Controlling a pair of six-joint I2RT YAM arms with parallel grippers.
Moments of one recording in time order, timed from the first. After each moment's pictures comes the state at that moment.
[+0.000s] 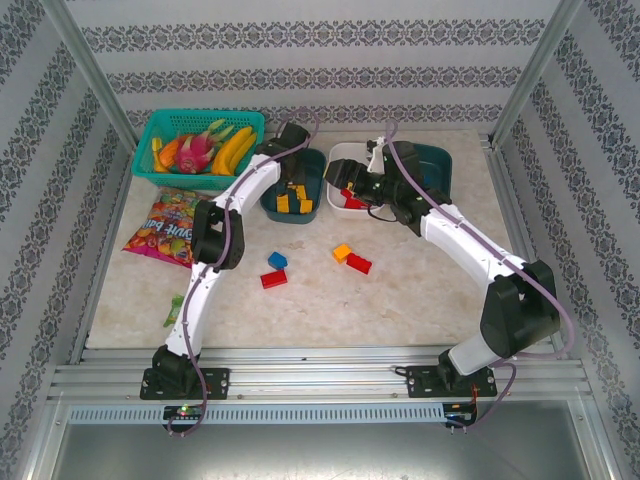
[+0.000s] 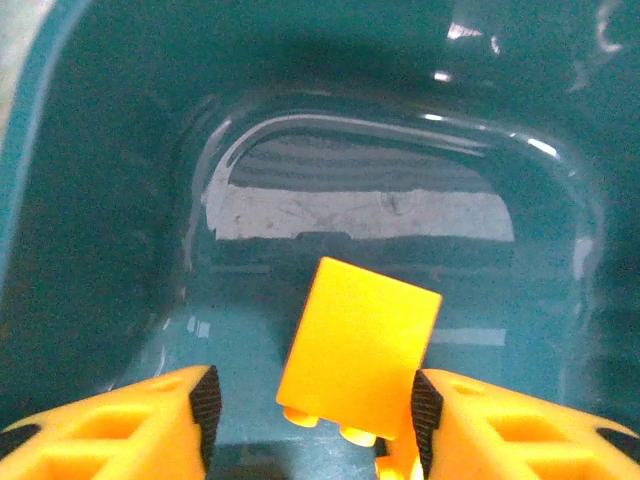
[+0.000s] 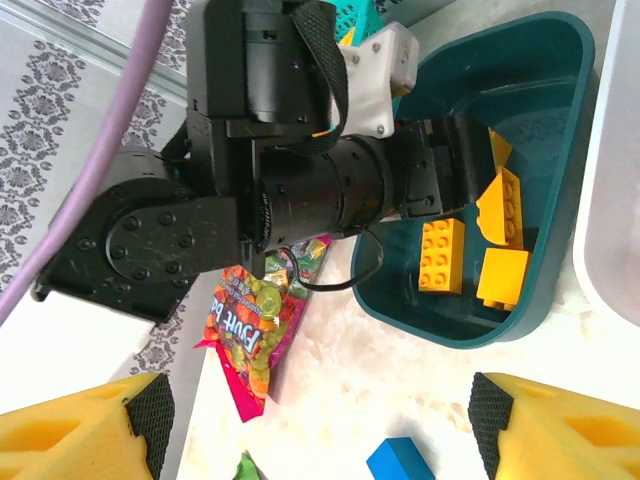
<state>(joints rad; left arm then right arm) -0.36 2.58 2.44 -0.93 -0.18 -0.41 0.40 1.53 1.21 -0.14 -0.44 0.80</state>
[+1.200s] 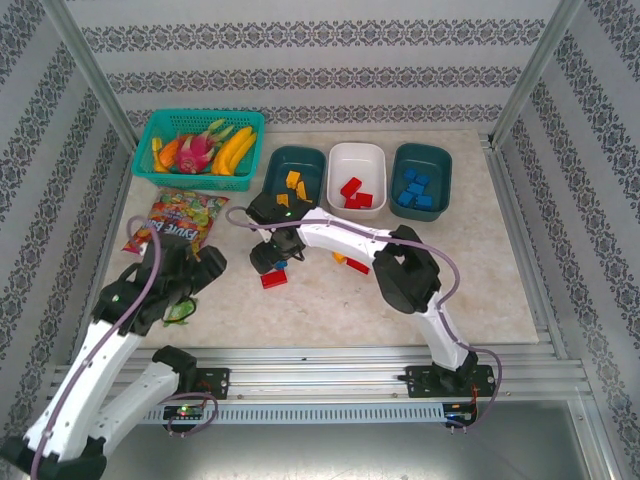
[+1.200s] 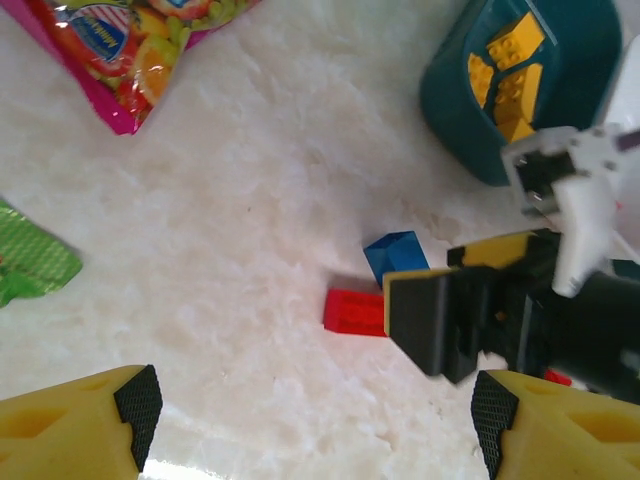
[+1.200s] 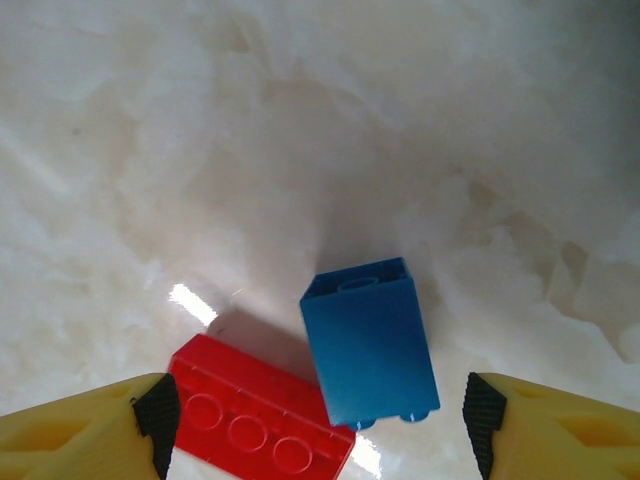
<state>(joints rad) -0.34 0.66 0.88 -1.08 -0.09 -0.96 0.91 2.23 1.87 -0.88 -0.06 0.24</state>
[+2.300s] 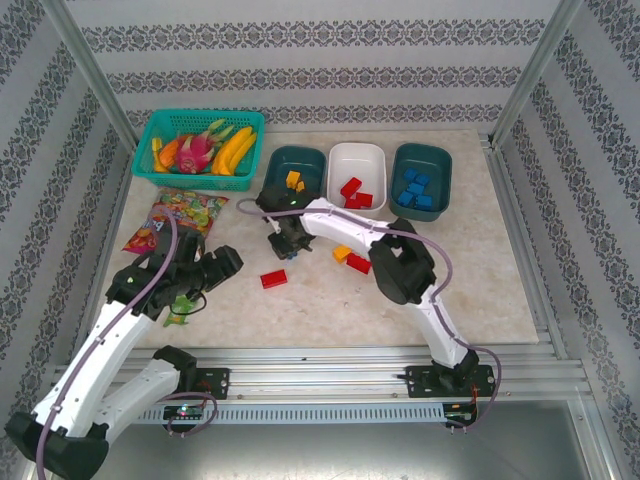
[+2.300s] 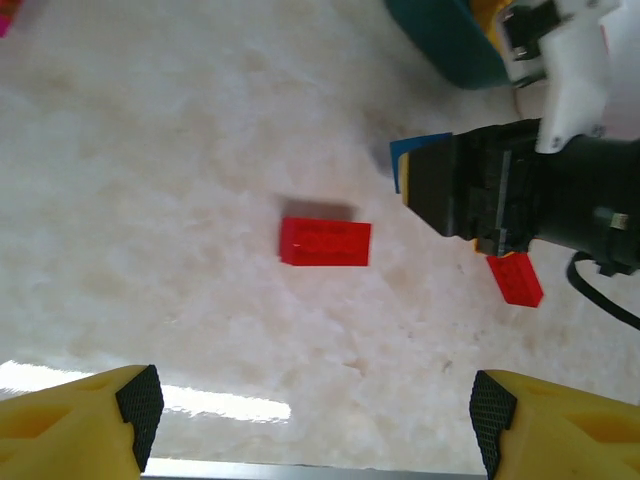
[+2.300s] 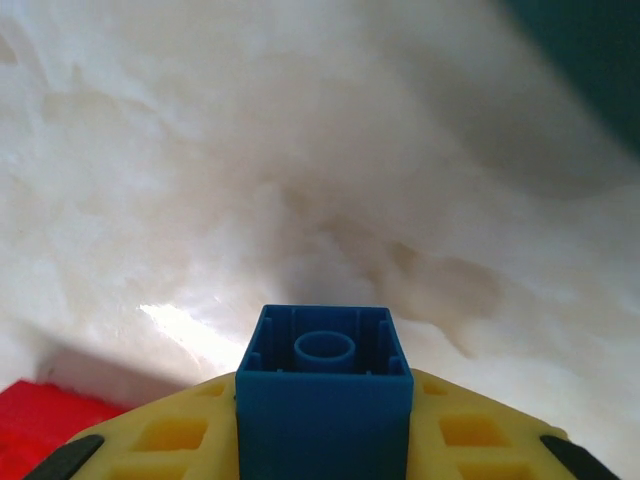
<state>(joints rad) -0.34 0.84 0.91 -0.99 0.11 -0.90 0.81 2.23 1.90 -0.95 0.00 0.24</state>
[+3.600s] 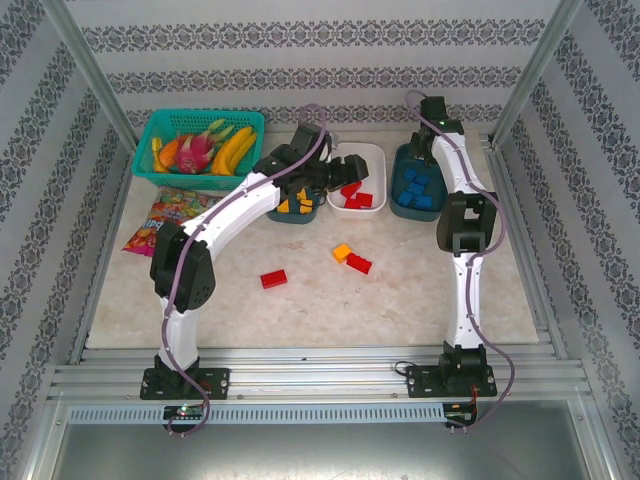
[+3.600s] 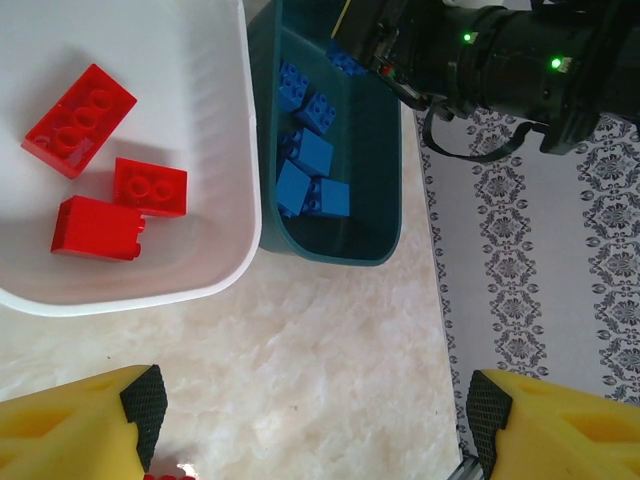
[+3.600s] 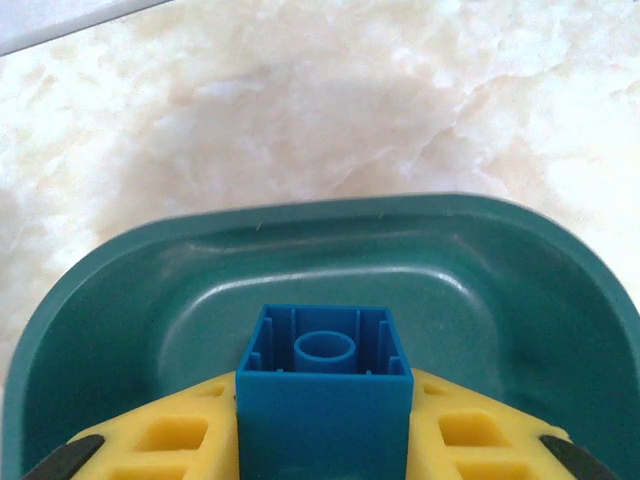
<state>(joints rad) -0.58 2.00 1.86 -0.50 0.32 -0.83 -0.01 2.57 2.49 -0.93 0.14 0.31</state>
